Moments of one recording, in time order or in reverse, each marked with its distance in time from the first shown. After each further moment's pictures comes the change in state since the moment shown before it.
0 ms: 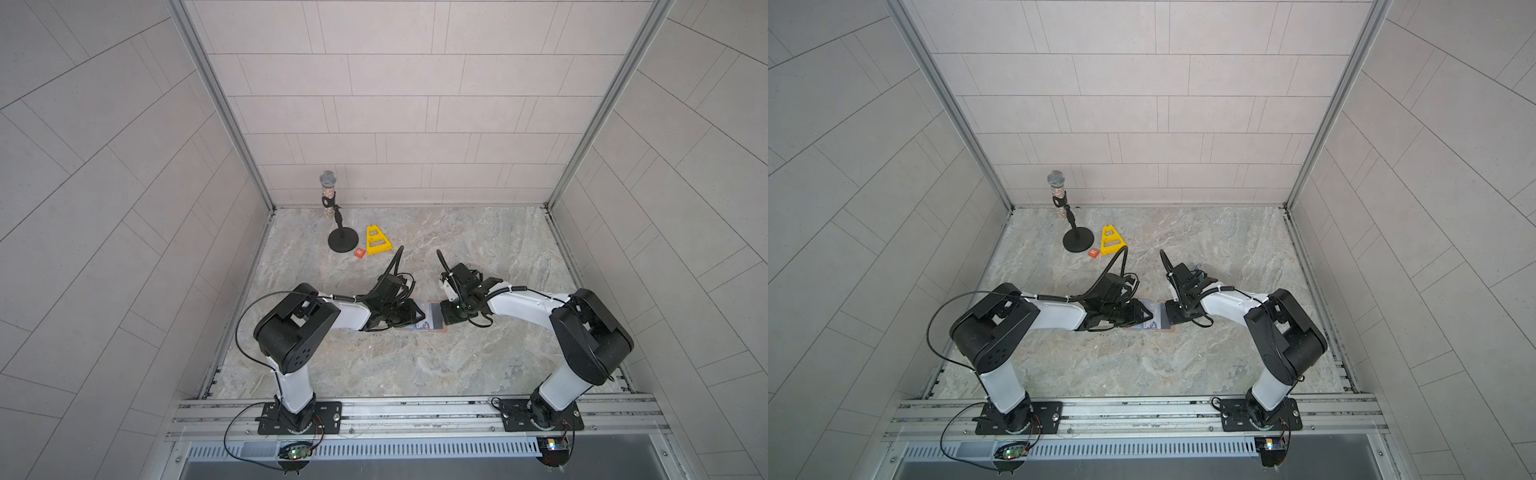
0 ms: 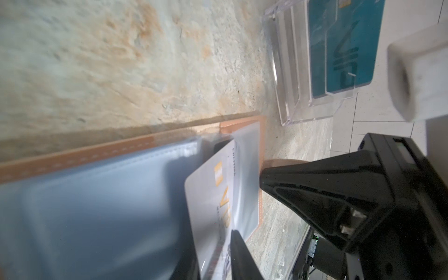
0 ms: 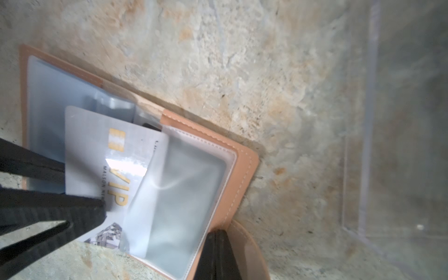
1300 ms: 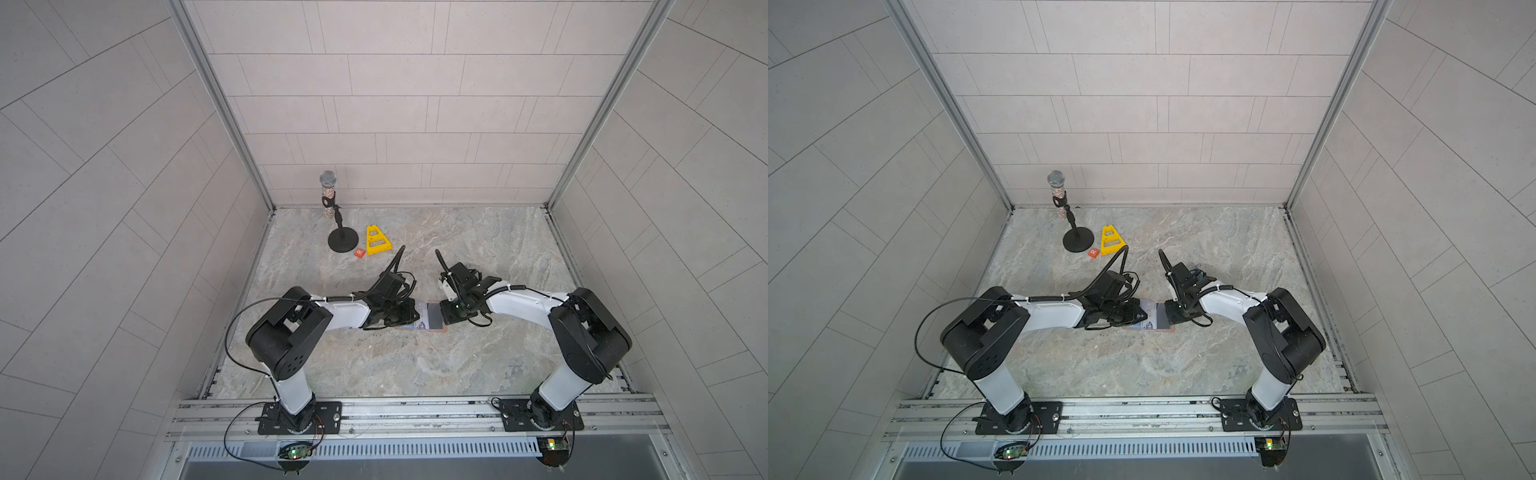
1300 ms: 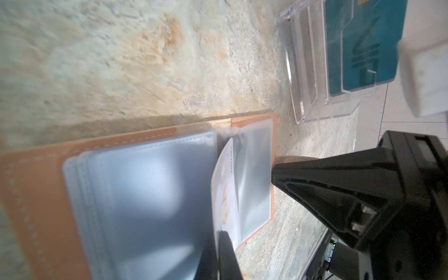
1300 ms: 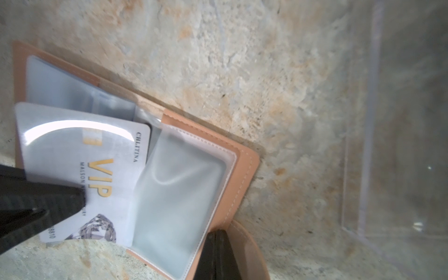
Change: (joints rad) left arm -0.004 -0.044 0.046 -0.168 -0.056 0.043; right arm 0.003 0.011 0.017 -0.022 0.006 -0.004
